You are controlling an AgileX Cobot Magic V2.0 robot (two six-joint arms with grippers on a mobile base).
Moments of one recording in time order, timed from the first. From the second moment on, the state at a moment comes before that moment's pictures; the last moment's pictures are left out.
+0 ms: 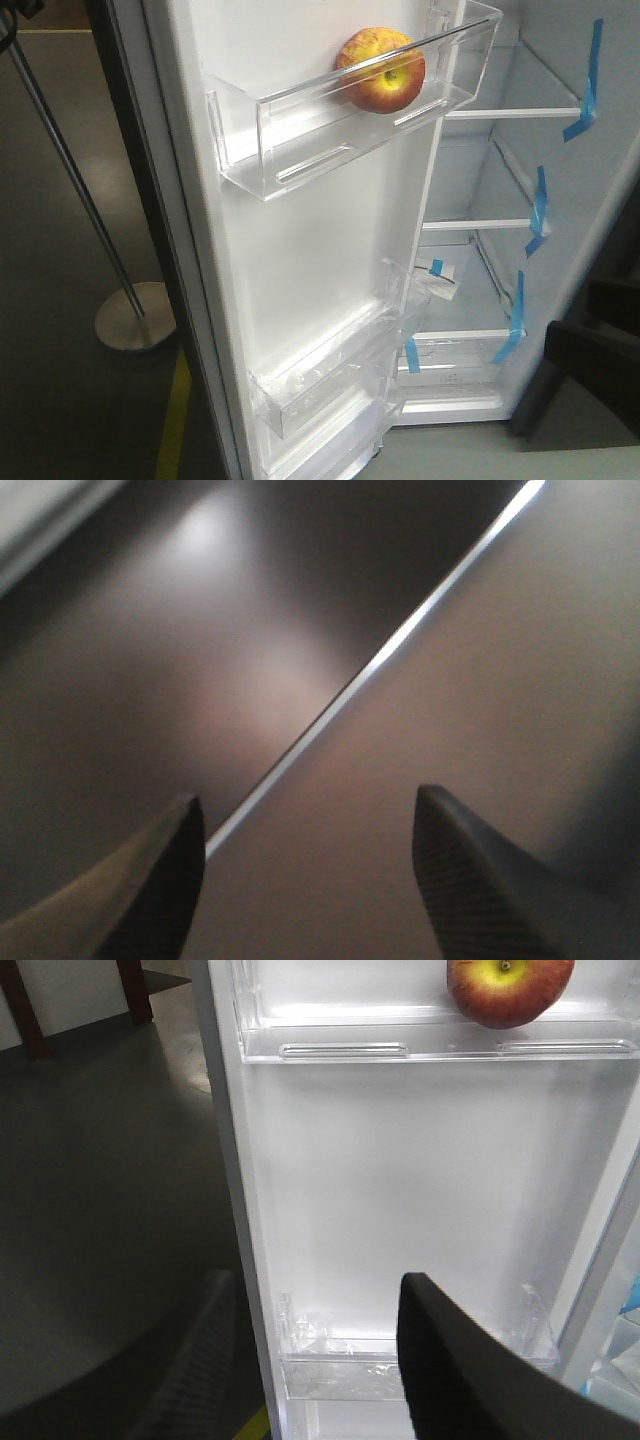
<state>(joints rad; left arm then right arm) 0.01 1.56 -1.36 0.91 -0.82 -1.94 0.00 0.54 -0.74 0.93 0.91 -0.83</state>
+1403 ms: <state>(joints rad) -0.31 1.51 -1.37 1.29 -0.82 -1.84 0.00 0.75 -0.82 0.89 0.48 -0.86</state>
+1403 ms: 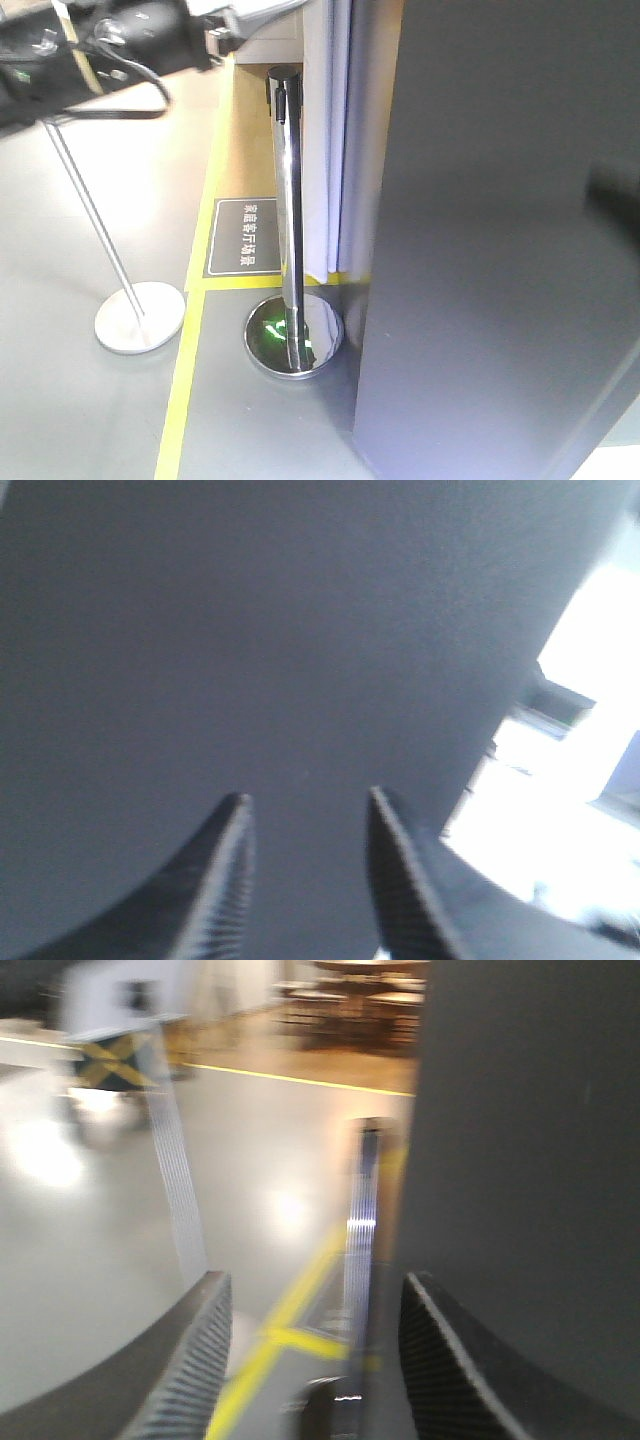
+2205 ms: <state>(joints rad) -0.31 1.46 -1.37 1.39 -0.74 -1.84 0.00 1.45 -1.25 0.83 0.04 -0.87</state>
